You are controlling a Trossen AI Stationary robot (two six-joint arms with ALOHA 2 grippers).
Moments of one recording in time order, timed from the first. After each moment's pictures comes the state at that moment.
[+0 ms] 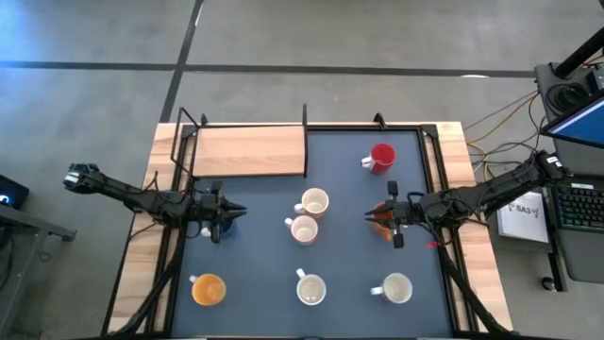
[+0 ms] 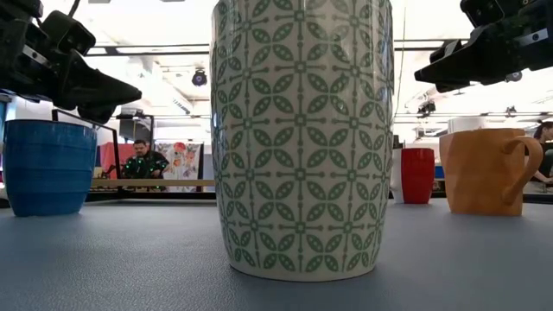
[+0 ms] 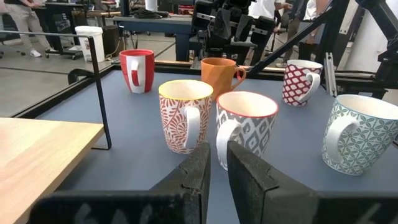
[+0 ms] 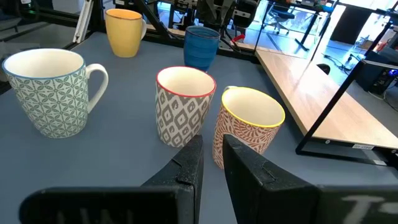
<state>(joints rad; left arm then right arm) -0.29 0.37 0.02 0.22 -0.37 -0.11 0.30 0.72 0.25 0.22 0.26 -0.11</state>
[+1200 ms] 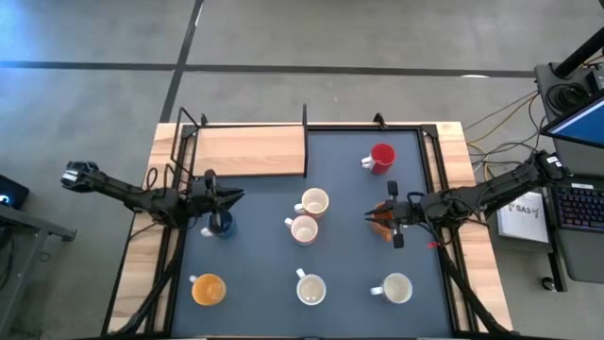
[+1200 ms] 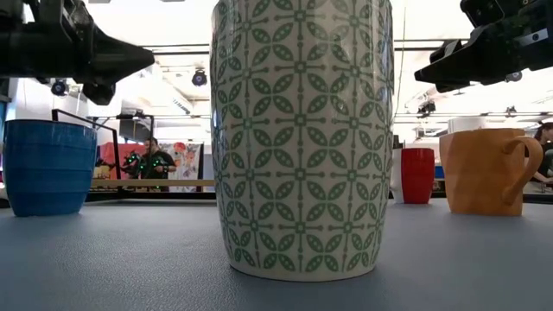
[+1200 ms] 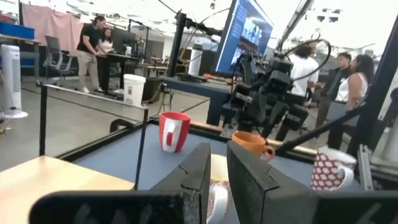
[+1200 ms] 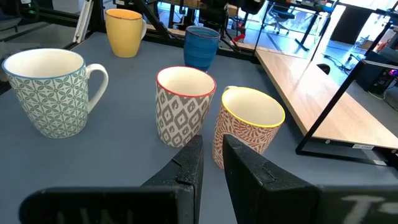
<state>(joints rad) -0.29 0.46 0.02 0.60 -0.56 -0.11 0.30 0.72 0.25 0.22 0.26 -0.11</state>
